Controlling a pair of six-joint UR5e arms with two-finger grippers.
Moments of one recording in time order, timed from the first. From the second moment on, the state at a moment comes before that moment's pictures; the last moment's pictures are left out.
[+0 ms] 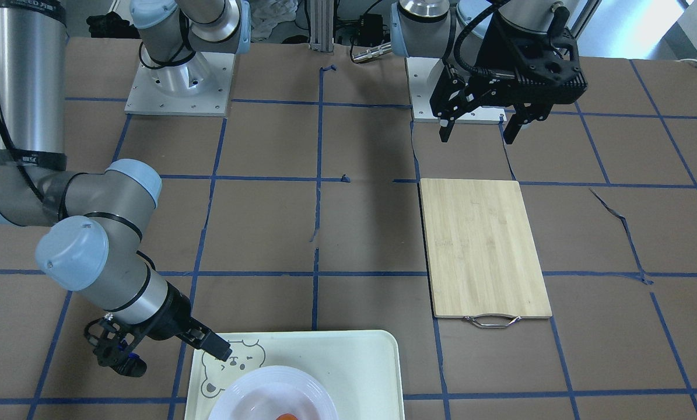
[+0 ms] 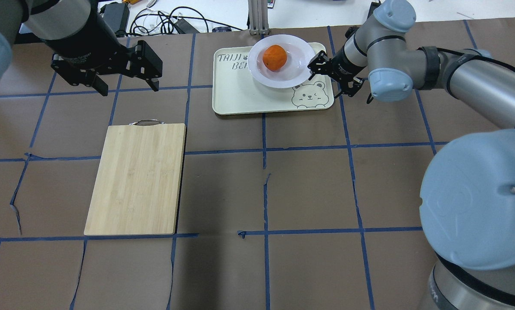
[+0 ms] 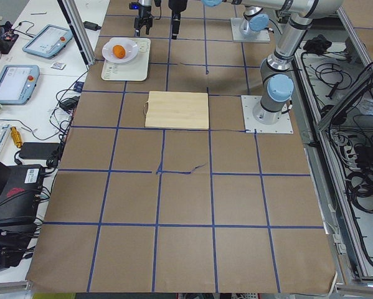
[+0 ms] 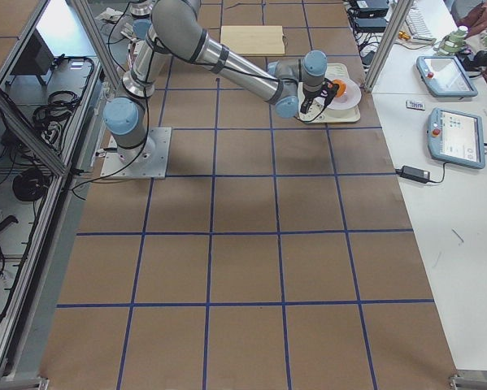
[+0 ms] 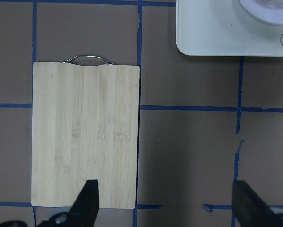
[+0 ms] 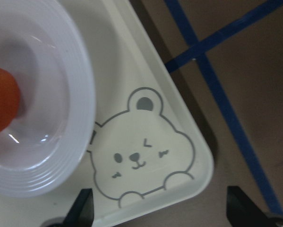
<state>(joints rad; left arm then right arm) -1.60 -1.53 -1.52 -1.57 1.56 -0.07 1.53 -1.02 1.56 -2.28 -1.34 0.45</state>
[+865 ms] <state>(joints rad) -1.60 -1.53 -1.52 -1.57 1.56 -0.07 1.56 -1.43 1.56 -1.83 -1.56 0.11</state>
